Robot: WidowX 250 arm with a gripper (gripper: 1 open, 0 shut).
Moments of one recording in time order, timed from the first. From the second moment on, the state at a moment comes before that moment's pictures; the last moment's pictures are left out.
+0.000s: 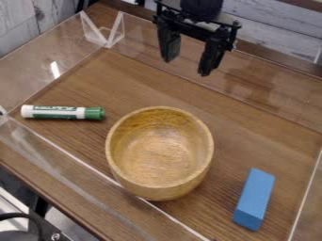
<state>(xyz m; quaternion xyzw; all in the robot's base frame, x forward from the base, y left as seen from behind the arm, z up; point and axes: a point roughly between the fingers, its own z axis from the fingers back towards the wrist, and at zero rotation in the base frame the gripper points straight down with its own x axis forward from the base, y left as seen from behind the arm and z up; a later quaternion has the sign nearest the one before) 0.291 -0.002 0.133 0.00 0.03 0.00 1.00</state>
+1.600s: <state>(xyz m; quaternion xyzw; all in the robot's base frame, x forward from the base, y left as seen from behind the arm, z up) 0.218 -0.141 0.079 -0.02 0.02 -0.01 1.00</state>
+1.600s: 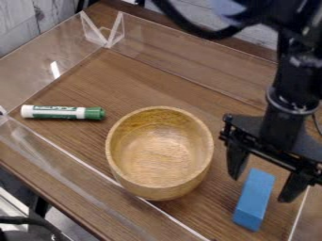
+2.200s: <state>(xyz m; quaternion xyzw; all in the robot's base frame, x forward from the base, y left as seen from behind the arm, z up) 0.222 -0.144 0.071 -0.04 -0.01 0.00 1.00</state>
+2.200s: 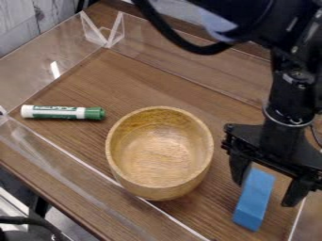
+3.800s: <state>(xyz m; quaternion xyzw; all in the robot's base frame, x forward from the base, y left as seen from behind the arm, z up) 0.228 -0.142 0.065 -0.05 -0.05 0.00 1.00</state>
